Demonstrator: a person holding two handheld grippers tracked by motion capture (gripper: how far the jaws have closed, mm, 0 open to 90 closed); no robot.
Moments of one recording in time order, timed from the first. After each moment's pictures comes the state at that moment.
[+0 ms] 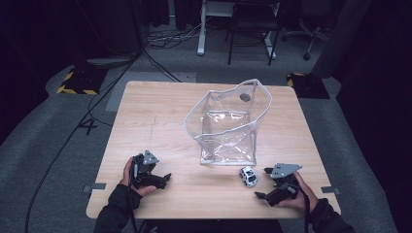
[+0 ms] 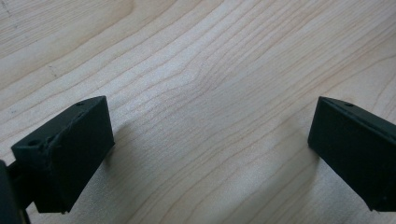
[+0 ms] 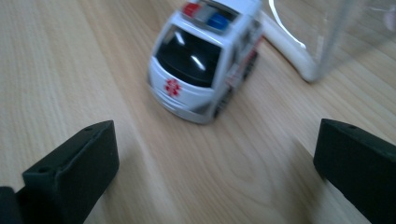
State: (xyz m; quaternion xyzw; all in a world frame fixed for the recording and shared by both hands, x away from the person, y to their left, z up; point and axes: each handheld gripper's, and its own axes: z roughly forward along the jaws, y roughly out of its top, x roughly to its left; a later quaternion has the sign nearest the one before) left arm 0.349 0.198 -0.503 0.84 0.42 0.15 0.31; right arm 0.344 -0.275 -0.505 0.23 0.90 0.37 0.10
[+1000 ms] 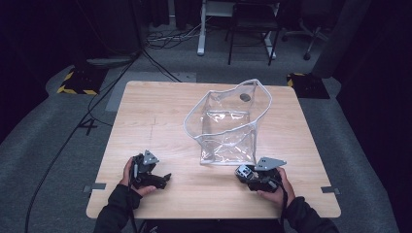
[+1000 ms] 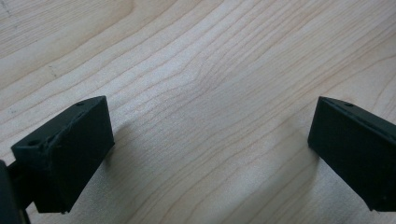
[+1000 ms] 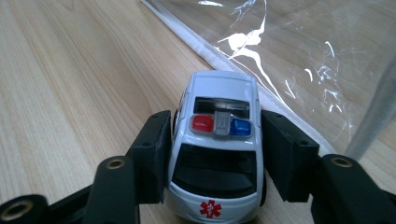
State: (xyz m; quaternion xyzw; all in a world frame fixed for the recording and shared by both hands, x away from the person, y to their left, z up) left arm 0.349 0.198 -0.503 0.84 0.42 0.15 0.31; right arm 0.355 -0.224 -0.502 0.28 0.86 0.40 0.13
